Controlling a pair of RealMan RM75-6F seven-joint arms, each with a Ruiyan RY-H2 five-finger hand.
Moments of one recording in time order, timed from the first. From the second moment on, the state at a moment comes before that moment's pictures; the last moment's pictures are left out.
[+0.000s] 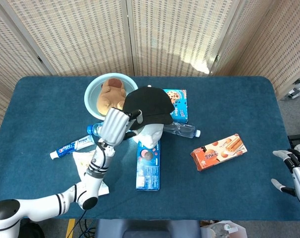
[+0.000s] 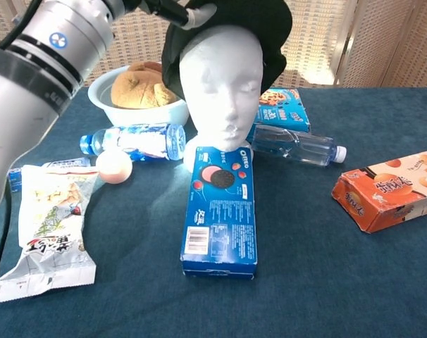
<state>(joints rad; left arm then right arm) -0.88 -1.79 -0.46 -1.35 1.47 1.33 0.21 0.01 -0.98 0.02 -1.63 -1.57 1.56 0.05</state>
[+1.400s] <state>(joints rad) -0.72 -1.41 -0.45 -1.36 1.42 1.48 0.06 0.02 -0.99 0.02 -1.64 -1.59 1.53 0.04</state>
